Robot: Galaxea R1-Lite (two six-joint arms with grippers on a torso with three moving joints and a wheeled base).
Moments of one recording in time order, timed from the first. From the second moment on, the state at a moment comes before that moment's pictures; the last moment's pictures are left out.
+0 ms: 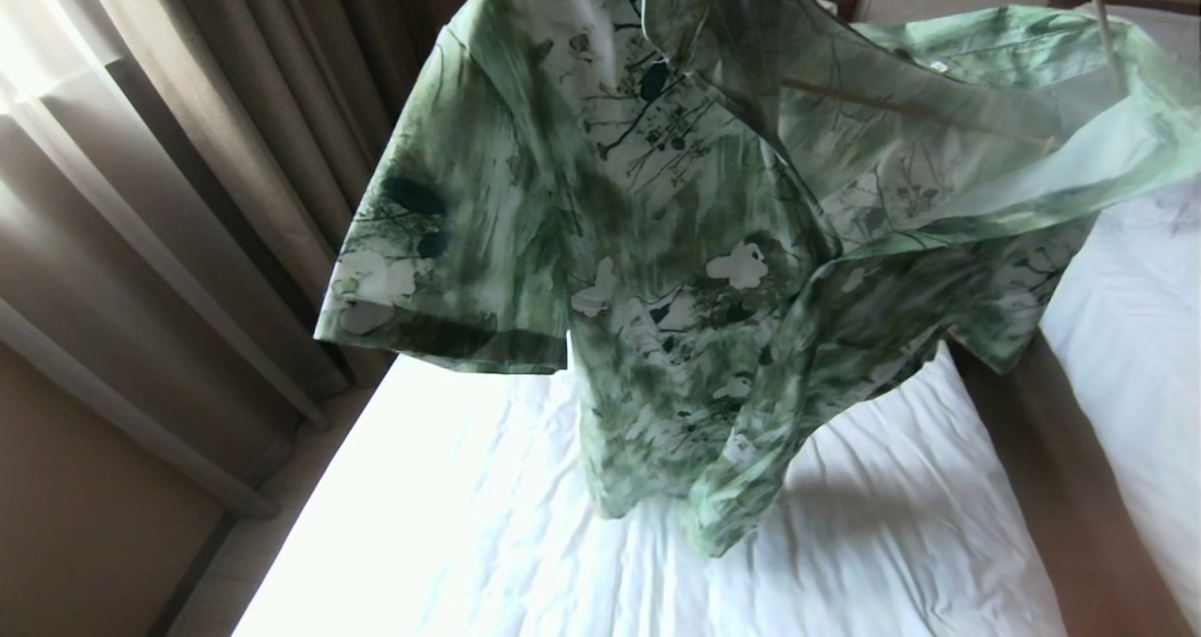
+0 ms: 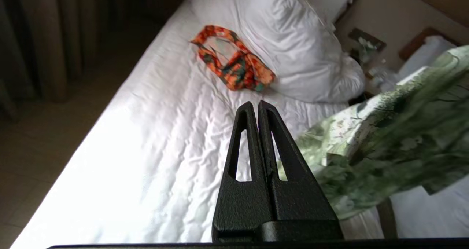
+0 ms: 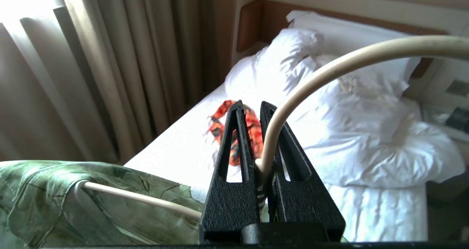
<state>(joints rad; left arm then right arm) -0.25 0.57 -0.84 0.16 0.22 -0.34 0.68 1.58 -1.97 0.08 -0.25 -0.20</state>
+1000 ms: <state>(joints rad) -0.94 1.30 -1.11 0.04 0.27 -0.35 0.68 1.81 -1.95 0.15 -0.46 -0.06</state>
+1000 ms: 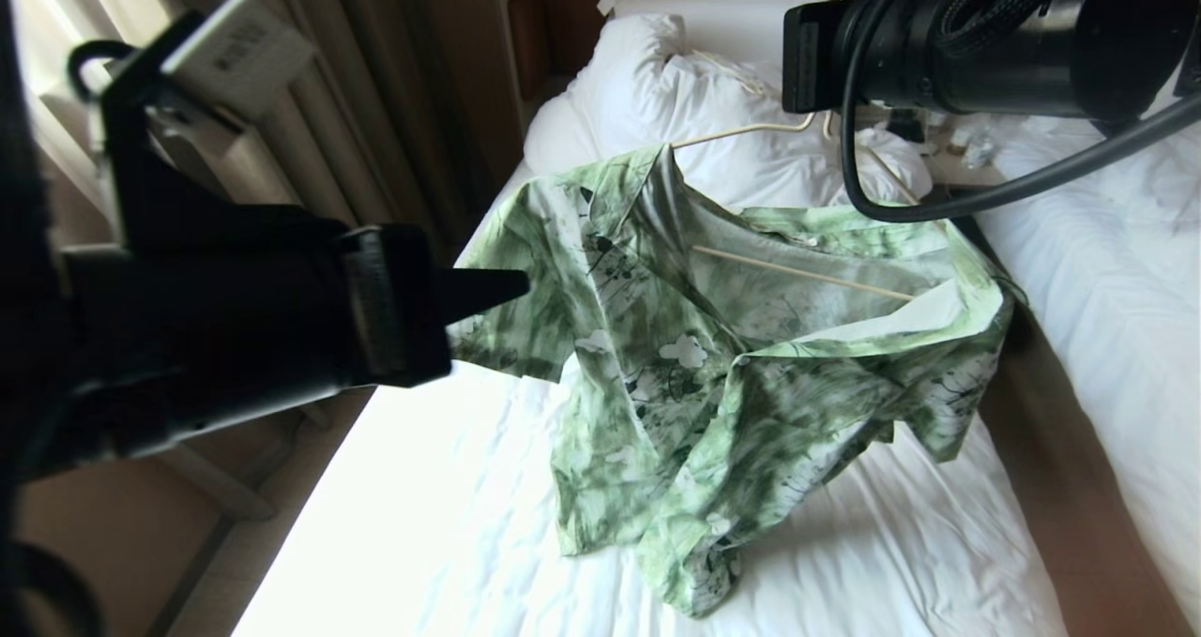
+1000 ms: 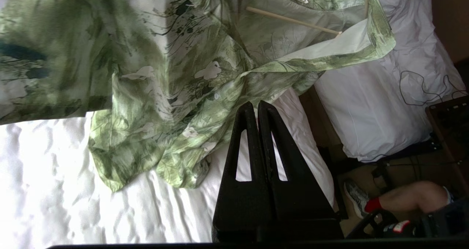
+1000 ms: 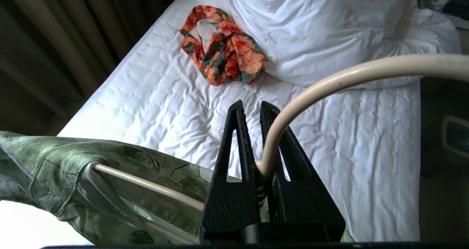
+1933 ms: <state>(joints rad) -0.88 1.75 -1.24 -0.34 0.32 -0.36 0.63 1.82 -1.96 0.14 -0.45 -0.09</state>
